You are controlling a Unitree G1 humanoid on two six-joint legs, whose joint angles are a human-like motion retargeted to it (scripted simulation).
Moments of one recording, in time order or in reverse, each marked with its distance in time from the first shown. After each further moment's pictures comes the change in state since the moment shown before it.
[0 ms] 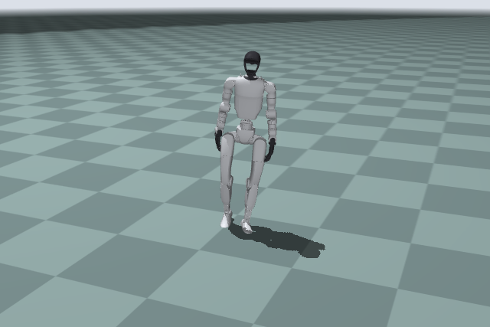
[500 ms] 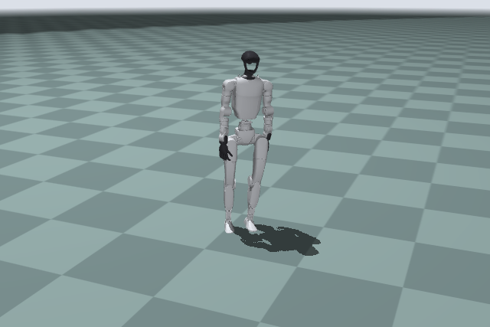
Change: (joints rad) left arm 0.080 -0.030 0.072 0.091 -0.008 0.032 0.002; right arm -0.069 0.037 0.055 -0.197 -0.064 -0.035 0.061; waist 0.096 -0.077 -0.030; left_leg 0.053 -0.150 -0.292 -0.009 0.001 0.004; right_leg 0.189 -0.095 -0.078 -0.432 -0.046 0.119
